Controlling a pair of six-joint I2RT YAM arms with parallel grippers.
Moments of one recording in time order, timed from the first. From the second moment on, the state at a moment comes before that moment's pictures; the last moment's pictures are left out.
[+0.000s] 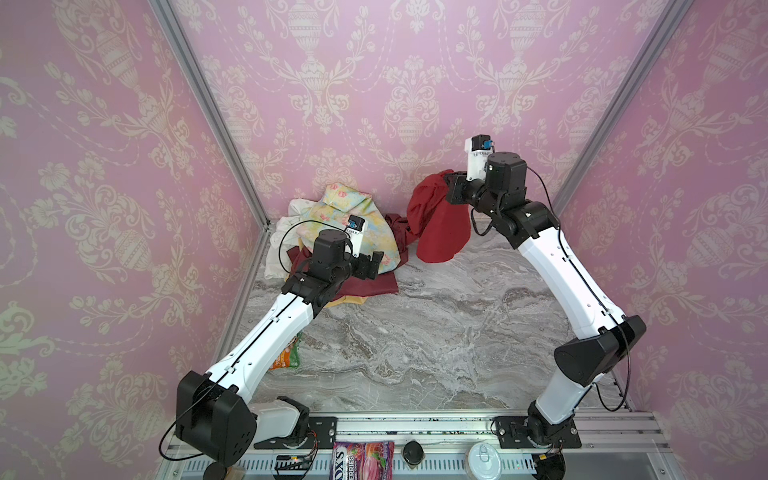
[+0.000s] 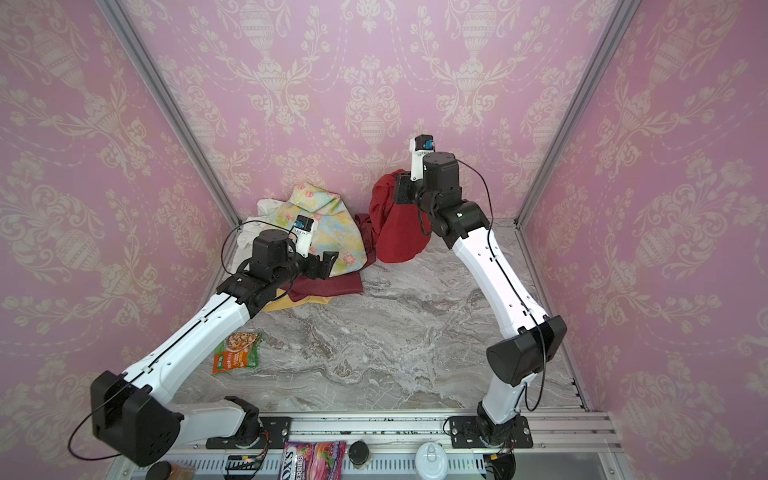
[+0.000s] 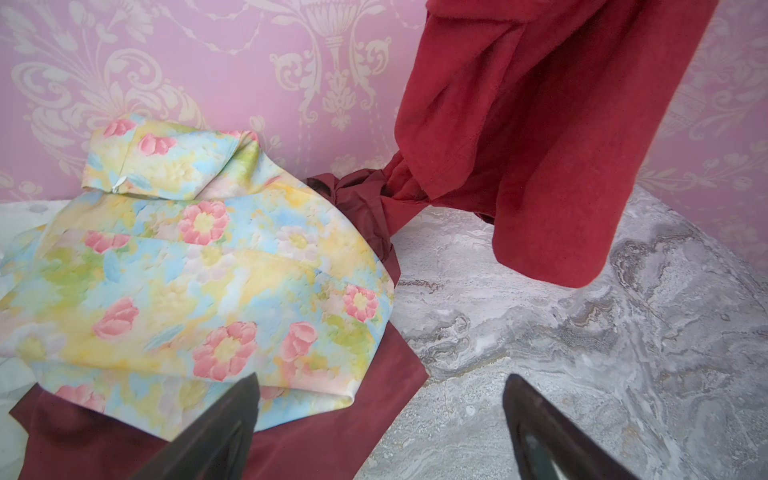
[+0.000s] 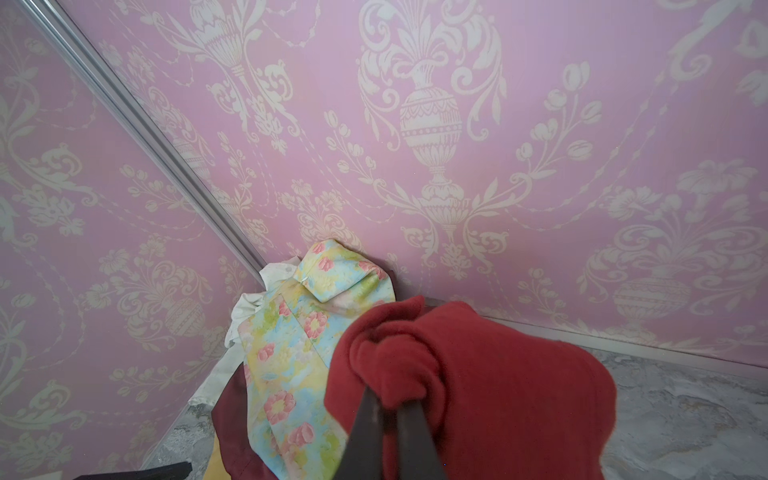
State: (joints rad) left arm -0.41 1.30 1.14 -0.27 0.08 -0.02; right arm 0.40 1.72 2.01 -0.49 -0.01 0.27
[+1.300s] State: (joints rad) left arm -0.80 1.48 1.29 -0.22 0.15 0.03; right arm 0.18 1.06 1.66 -0.75 0.22 0.21
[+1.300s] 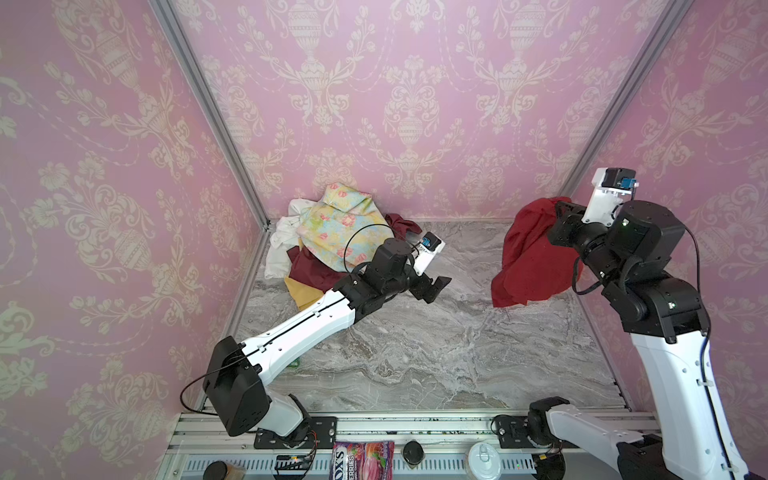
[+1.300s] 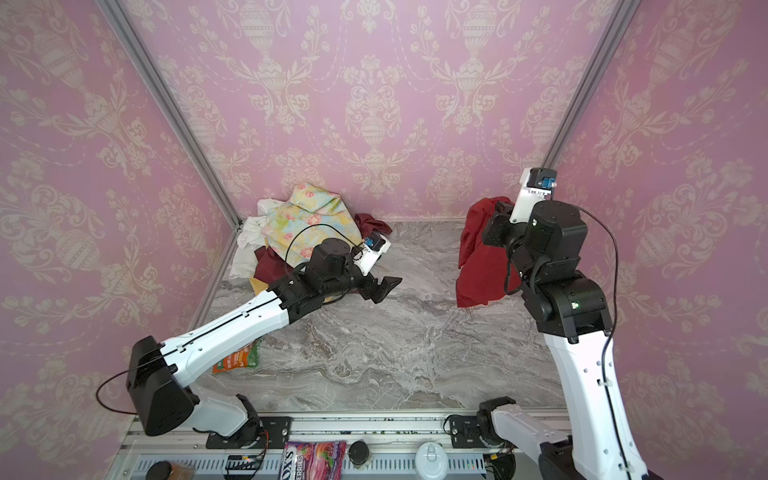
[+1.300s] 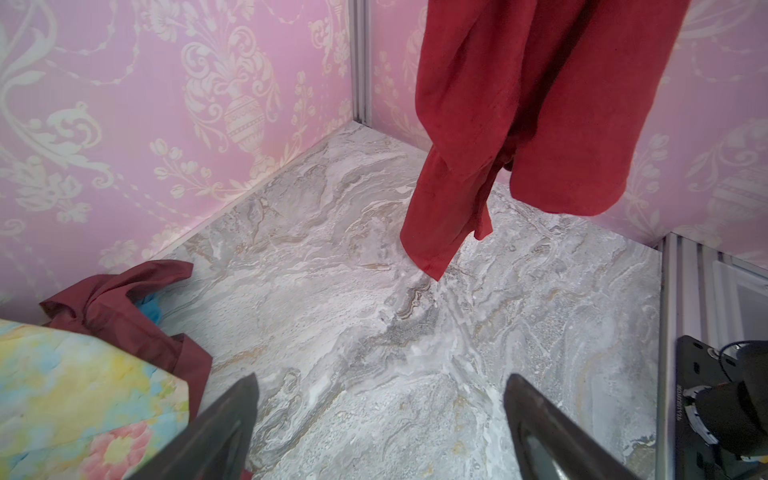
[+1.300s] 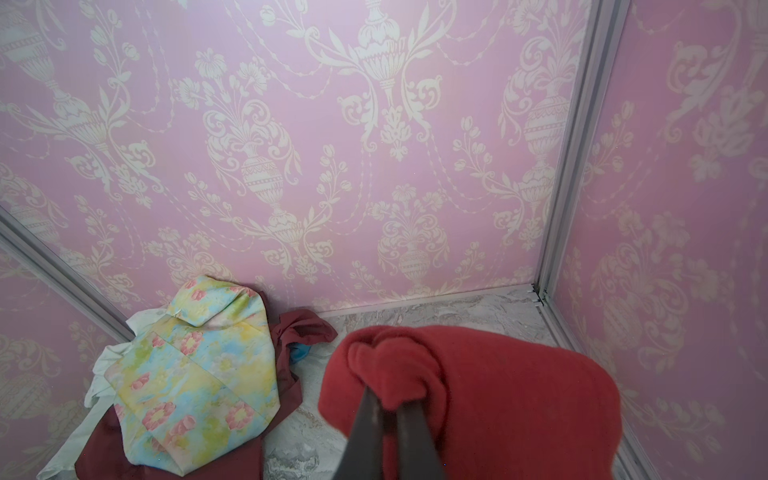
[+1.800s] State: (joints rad) left arm -0.99 1.51 1.23 -0.08 0.15 -0.02; right arm 0.16 0.93 1.44 -0.91 0.31 0.24
